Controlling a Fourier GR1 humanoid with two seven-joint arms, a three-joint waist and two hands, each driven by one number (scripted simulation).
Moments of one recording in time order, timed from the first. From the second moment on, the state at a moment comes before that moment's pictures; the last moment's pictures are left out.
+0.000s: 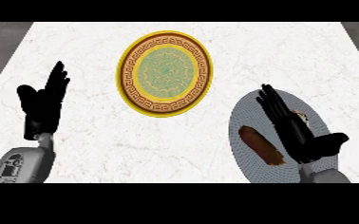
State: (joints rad) left arm -0.19 0.32 0.01 -1.39 0.06 0.24 0.16; right arm -0.07 -0.39 0.30 -1.42 -0.44 0.03 -0.21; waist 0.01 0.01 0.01
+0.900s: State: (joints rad) left arm 0.07 0.43 -0.01 -1.47 -0.04 0.15 -0.10; right arm 0.10 -0.28 -0.14 -1.77 -0.59 -0.40 -0.32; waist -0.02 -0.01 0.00
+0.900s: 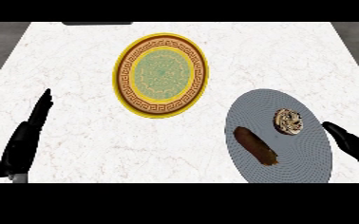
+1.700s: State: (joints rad) left arm 0.10 0.40 -0.02 -1.49 -0.07 0.13 -0.13; right arm 0.31 -0.73 -0.14 -1.96 -0.45 -0.22 0.16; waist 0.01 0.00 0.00
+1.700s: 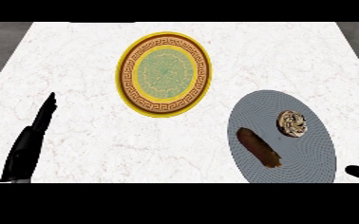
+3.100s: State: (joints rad) left arm 0.09 0.34 0.05 -1.49 -0.13 0.07 -0.13; right arm -0.10 -0.71 0.07 -1.43 -0.15 0.28 0.32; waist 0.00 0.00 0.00
